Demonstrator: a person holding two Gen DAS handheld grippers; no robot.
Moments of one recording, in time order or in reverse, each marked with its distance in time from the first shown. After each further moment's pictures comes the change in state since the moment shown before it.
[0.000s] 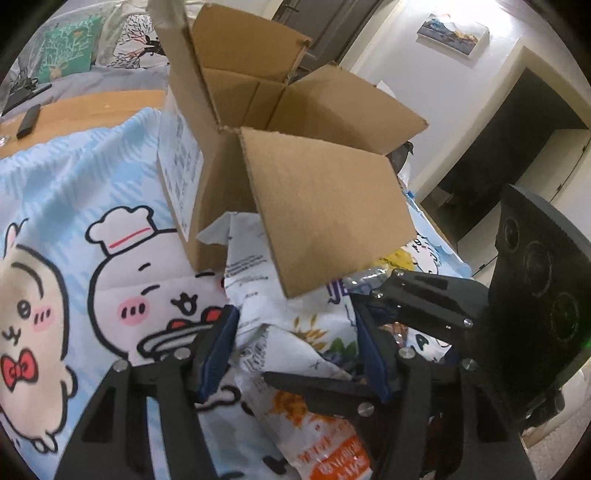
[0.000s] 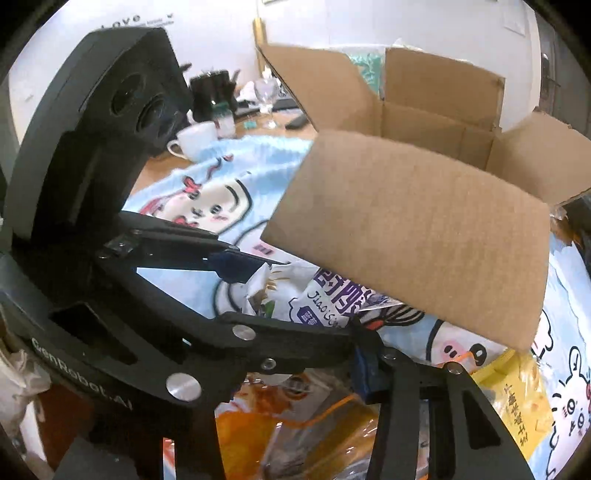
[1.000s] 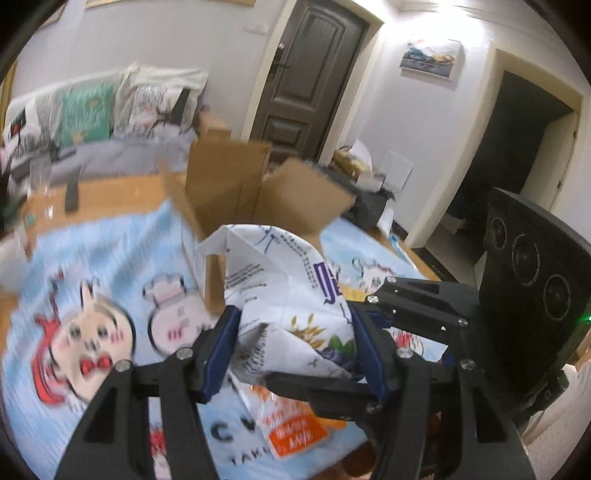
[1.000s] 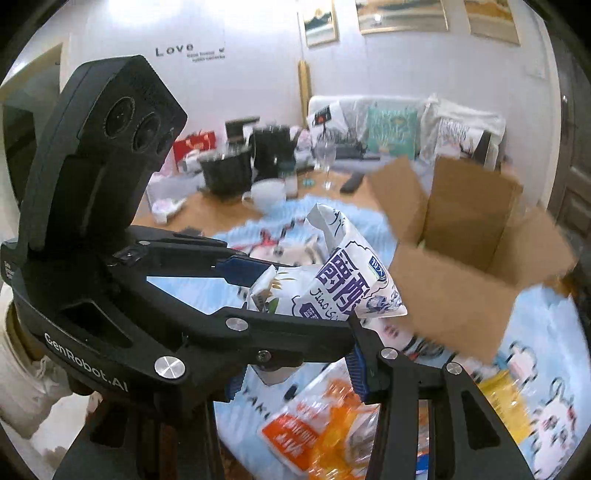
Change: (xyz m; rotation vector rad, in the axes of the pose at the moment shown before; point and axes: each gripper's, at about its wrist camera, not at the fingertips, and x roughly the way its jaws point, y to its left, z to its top) left arm -0.107 -0.074 0.011 0.110 -0.221 0.121; right arm -0.097 0.051 0.027 -0.102 -0.198 0.092
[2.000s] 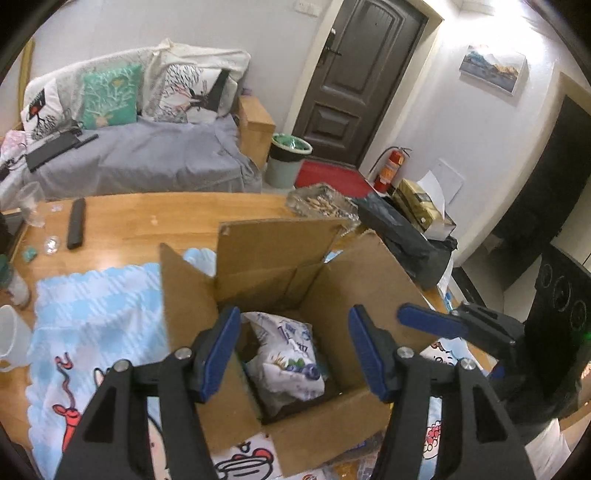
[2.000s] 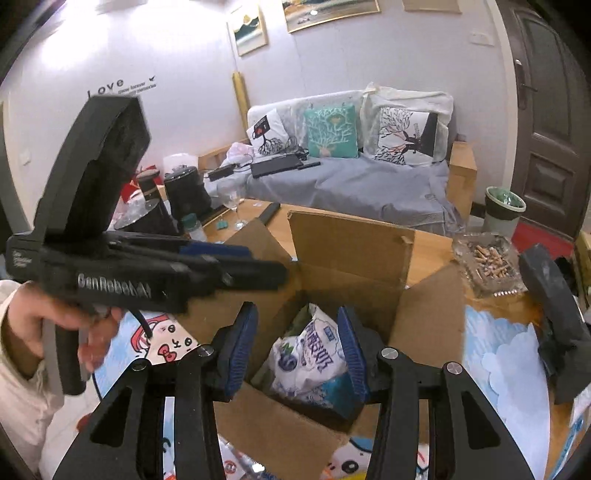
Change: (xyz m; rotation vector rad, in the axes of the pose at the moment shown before) left arm 0.098 0.065 0.140 -0.138 0.083 0.134; right arm 0.003 -0.172 0.074 0.207 0.003 -0.076
